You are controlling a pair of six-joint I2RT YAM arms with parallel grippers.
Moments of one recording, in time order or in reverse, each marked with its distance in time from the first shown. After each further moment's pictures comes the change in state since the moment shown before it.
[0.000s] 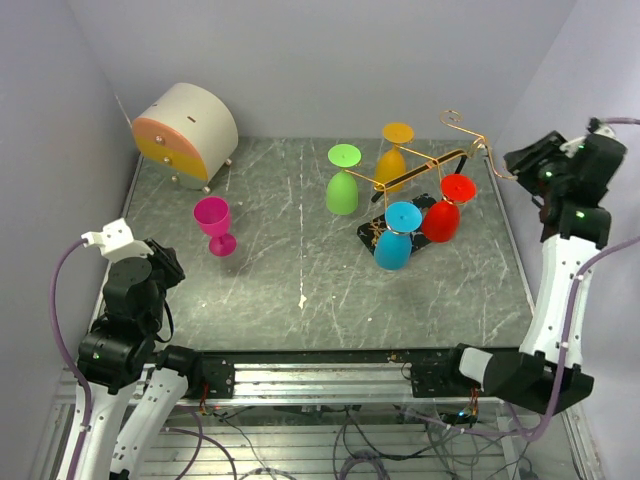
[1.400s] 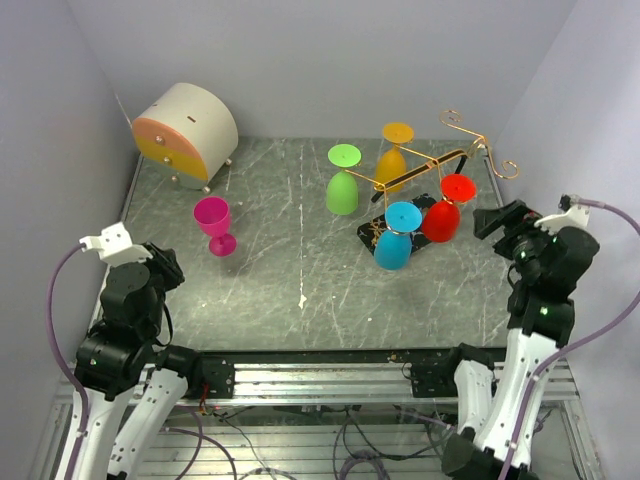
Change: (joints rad) left arm -0.022 -0.027 -0.007 0.003 -0.008 0.000; right arm -0.157 -0.504 -0.498 0.068 -0.259 -0.059
